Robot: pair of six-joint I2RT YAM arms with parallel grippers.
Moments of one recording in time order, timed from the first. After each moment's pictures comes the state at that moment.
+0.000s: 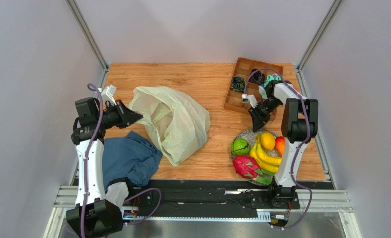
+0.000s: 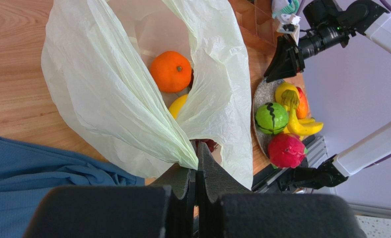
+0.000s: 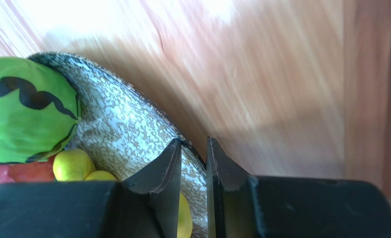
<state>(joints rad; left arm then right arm) 0.30 0.94 0.92 -0.62 0.91 -0.23 -0.05 2.11 1.56 -1.21 -0.51 -0.98</state>
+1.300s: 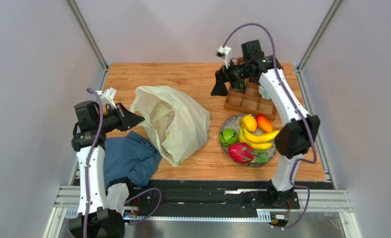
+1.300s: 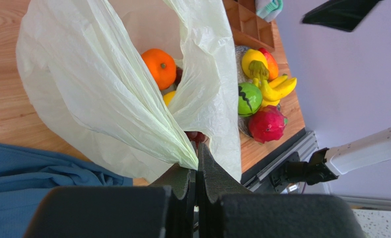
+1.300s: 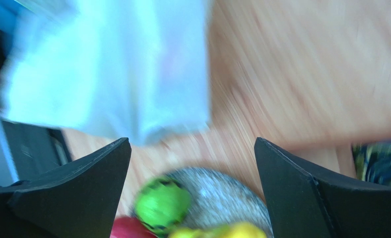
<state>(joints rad) 0.30 0.88 0.89 -0.62 0.95 -0.25 0.30 1.95 1.99 -1.01 -0.73 -0.46</state>
